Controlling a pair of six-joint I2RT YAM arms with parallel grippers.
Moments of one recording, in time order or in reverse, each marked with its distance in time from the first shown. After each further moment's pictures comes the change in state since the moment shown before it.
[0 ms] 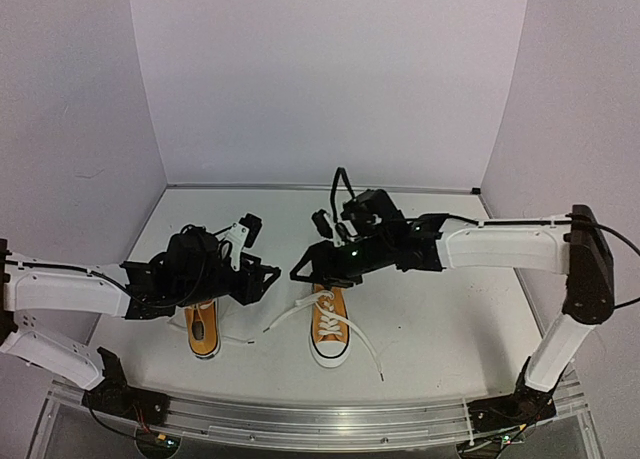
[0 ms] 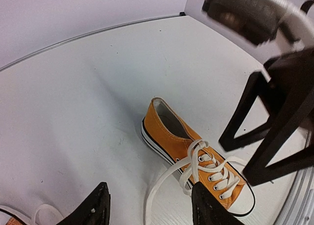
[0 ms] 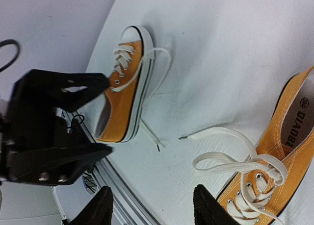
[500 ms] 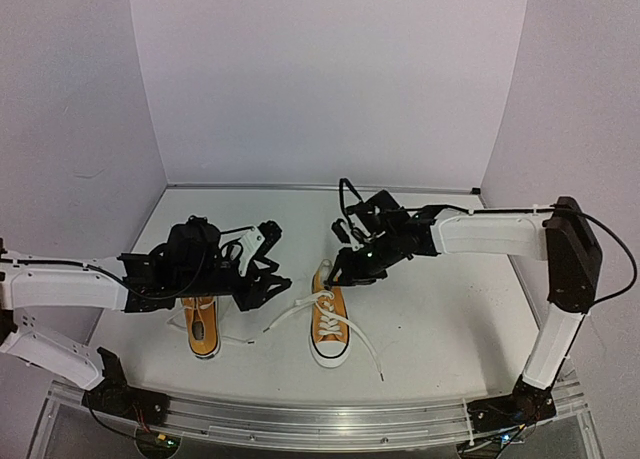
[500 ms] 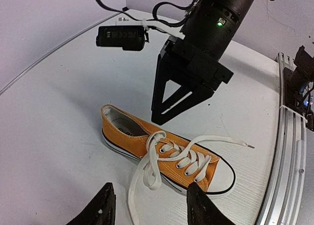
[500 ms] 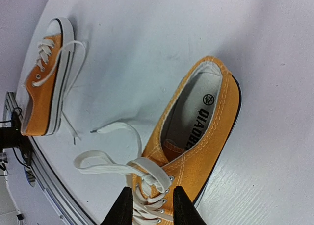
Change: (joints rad) left arm 0.000 -0.010 0.062 -0.075 0.232 0.243; right arm -0.133 0.074 0.027 -0.208 0.047 -0.255
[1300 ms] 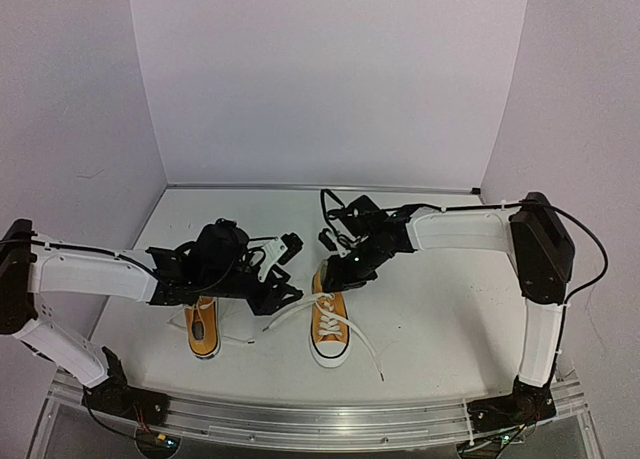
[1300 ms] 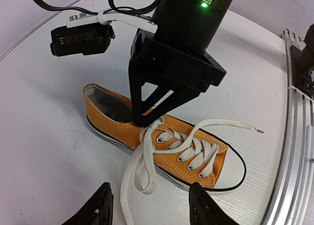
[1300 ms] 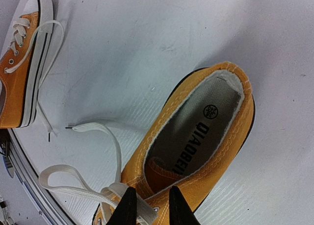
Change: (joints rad) left arm 0.000 0.182 0.090 -0.054 0.044 0.015; right arm 0.003 0.180 0.149 -0.108 -0.008 -0.125
